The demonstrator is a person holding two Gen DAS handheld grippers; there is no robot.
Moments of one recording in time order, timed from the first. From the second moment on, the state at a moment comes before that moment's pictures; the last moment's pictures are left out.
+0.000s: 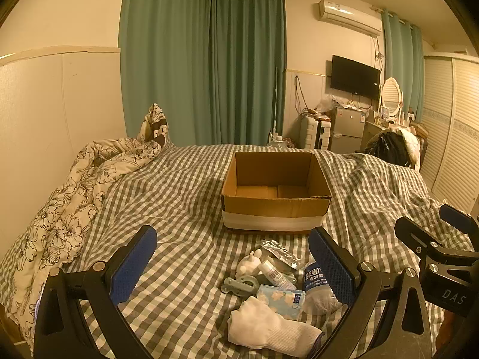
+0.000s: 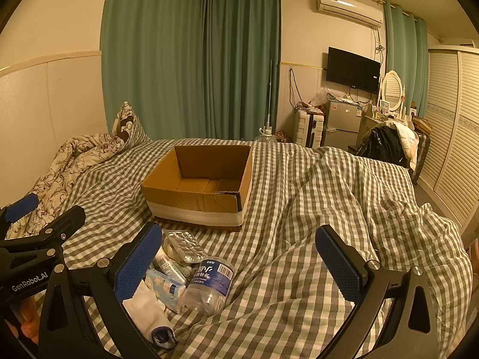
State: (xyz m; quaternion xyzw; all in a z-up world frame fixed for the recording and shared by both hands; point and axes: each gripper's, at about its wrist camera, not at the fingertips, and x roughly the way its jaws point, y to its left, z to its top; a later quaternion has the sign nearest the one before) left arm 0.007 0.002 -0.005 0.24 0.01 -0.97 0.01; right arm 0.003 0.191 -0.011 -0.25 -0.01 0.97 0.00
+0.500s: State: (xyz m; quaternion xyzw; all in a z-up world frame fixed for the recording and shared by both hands) left arm 0.008 0.001 0.000 0.23 0.01 -0.97 0.02; right arm 0.006 0.189 -0.010 -0.25 -0.02 0.97 0.00
